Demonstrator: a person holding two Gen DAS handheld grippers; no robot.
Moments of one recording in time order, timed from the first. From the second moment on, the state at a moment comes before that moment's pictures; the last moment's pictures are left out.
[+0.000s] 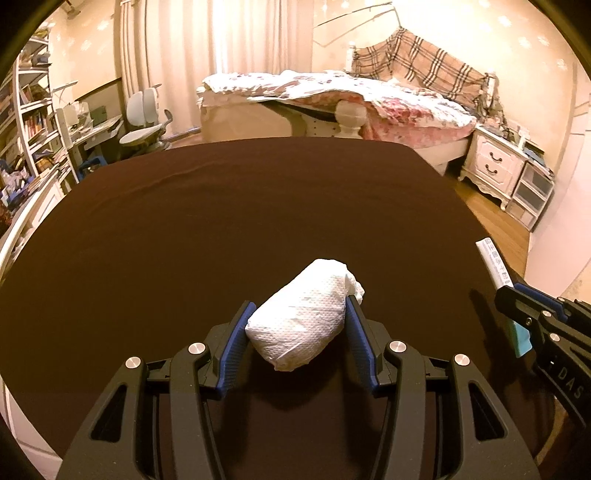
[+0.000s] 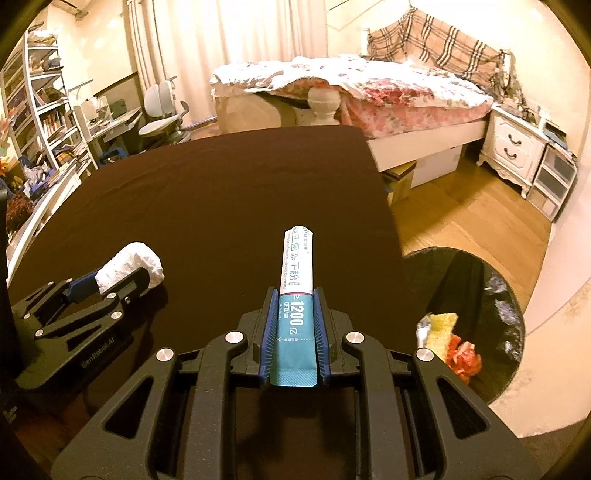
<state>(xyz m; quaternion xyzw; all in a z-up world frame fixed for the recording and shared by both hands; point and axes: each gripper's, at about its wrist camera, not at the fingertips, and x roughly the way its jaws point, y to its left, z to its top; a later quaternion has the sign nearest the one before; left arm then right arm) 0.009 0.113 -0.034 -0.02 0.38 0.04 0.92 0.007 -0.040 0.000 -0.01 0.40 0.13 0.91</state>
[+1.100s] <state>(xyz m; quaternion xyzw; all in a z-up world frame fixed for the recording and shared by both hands) 0.048 -0.047 -0.025 0.05 0.36 -0.11 0.93 0.005 -0.196 -0.008 0.06 0.38 -0.03 0.92</state>
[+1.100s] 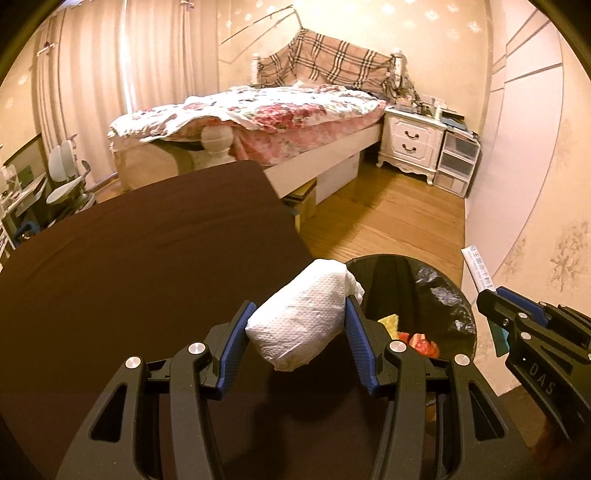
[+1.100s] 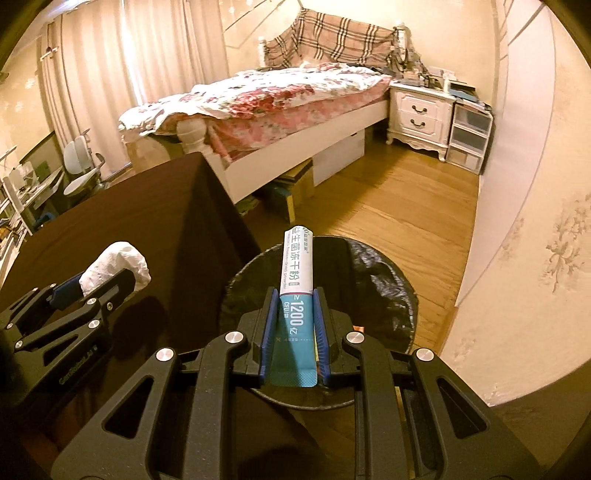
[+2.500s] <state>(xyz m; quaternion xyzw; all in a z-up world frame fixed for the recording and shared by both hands) 0.064 -0.091 -0.029 0.08 0.36 -0.11 0.92 0.024 -0.239 -0.010 0.07 0.37 -0.09 0.92</state>
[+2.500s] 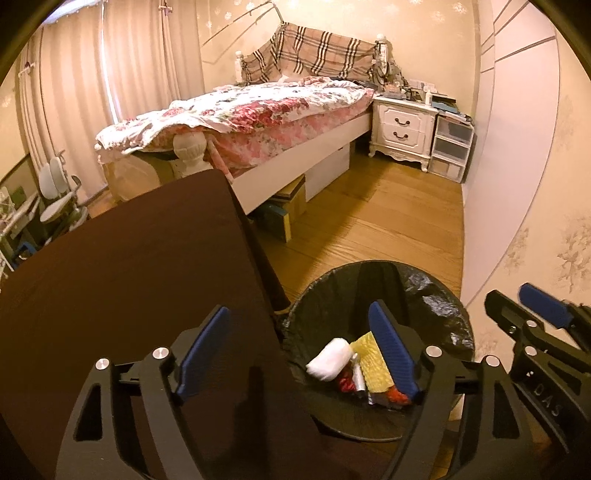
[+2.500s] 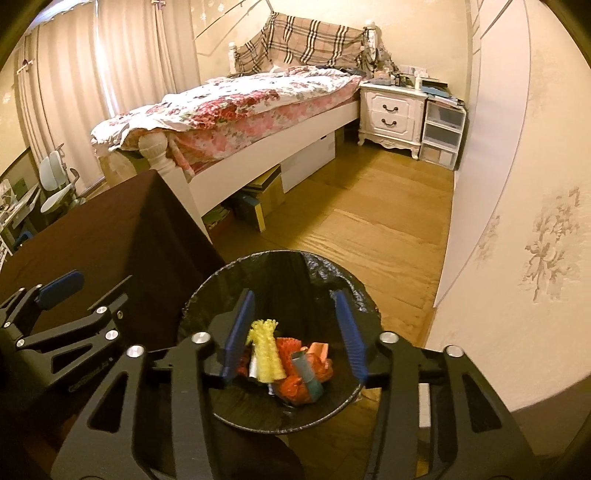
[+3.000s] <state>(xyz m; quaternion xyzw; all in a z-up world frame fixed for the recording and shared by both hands) 0.059 -0.080 -0.018 0.07 0.35 -0.10 0.93 0.019 -0.243 -0.004 0.07 0.36 -0.11 0.92</state>
